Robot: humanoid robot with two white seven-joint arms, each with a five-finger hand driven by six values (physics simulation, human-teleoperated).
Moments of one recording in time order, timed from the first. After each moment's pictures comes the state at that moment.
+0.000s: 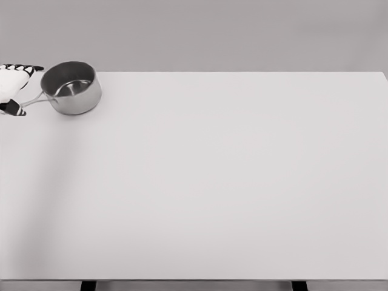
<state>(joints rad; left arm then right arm) -0.52 0.72 -0.33 -1.27 -0.76 -0.02 -0.33 -0.06 0.00 0.16 0.17 0.07 -0.30 0.19</state>
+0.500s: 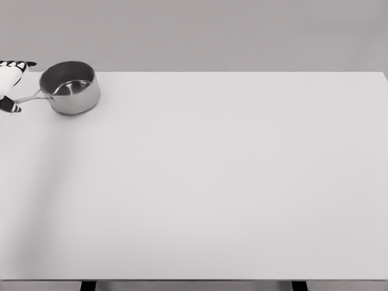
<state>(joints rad) -0.53 0.71 -0.31 -1.23 -0.76 -0.02 -0.29 -0.06 0.00 0.16 0.17 0.07 -0.30 0.19</state>
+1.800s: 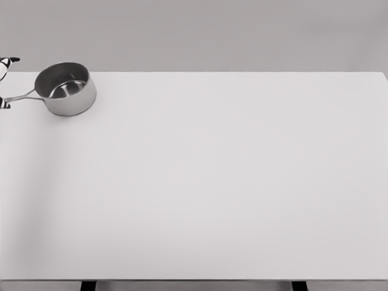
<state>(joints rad) -0.60 0.68 -0.29 -1.08 -0.76 -0.02 -0.25 -0.06 0.00 0.16 0.17 0.07 -0.30 0.19</state>
